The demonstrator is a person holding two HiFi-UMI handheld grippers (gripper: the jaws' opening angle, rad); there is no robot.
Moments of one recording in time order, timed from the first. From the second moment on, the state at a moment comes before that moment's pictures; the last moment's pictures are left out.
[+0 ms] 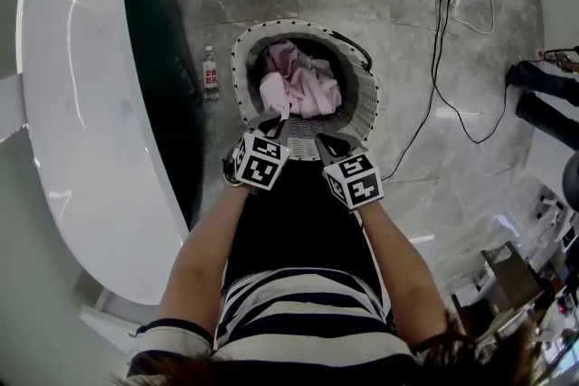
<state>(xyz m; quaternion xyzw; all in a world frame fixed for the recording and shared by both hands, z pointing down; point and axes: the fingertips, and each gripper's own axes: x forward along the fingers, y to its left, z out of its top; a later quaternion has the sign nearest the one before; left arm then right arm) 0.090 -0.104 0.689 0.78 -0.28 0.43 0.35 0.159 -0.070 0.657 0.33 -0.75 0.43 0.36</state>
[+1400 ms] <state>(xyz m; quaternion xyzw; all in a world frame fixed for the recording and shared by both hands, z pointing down) 0.104 -0.110 0.587 0.80 -0.34 0.36 0.34 0.198 -0.078 0.593 0.40 -0.76 0.40 0.32</state>
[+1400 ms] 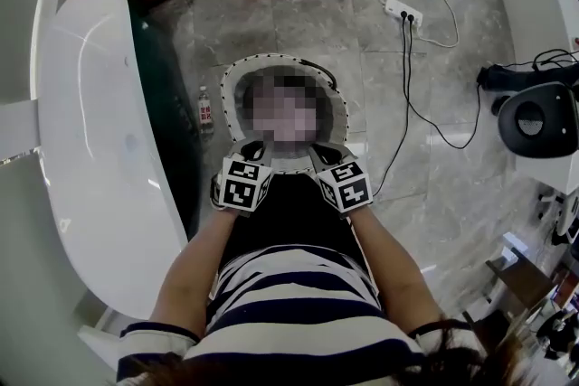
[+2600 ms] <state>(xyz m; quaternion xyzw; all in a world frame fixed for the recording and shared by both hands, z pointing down) 0.087 -0.093 0.579 0.78 -0.34 0.38 0.36 0.199 -0.080 0.567 0.41 -0.76 0.41 0.31</state>
